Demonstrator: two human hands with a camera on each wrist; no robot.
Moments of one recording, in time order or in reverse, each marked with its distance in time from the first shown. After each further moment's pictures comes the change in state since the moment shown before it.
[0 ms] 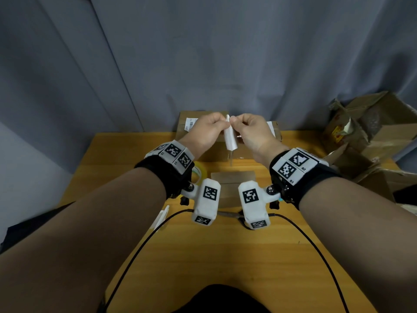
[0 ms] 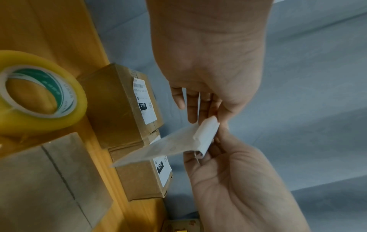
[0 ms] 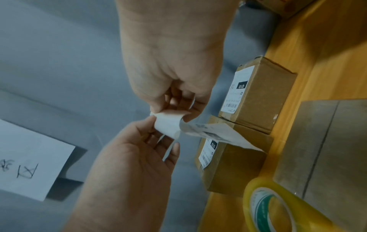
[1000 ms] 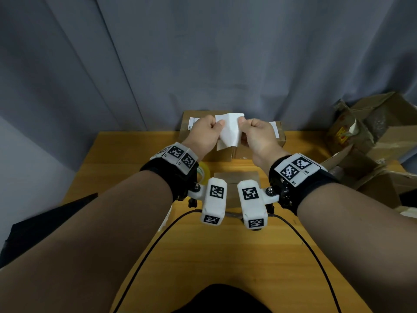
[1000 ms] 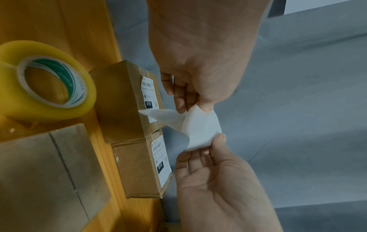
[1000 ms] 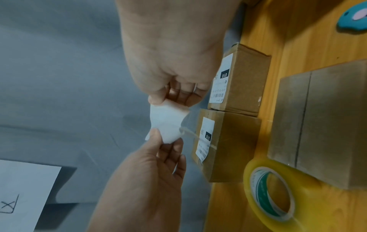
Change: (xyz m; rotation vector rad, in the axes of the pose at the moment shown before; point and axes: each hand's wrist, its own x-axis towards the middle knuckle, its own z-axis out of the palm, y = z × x) left_hand 0.003 -0.014 -0.007 0.239 0.138 -0.042; right_hand -0.005 0.005 0.008 0.157 0.154 0.102
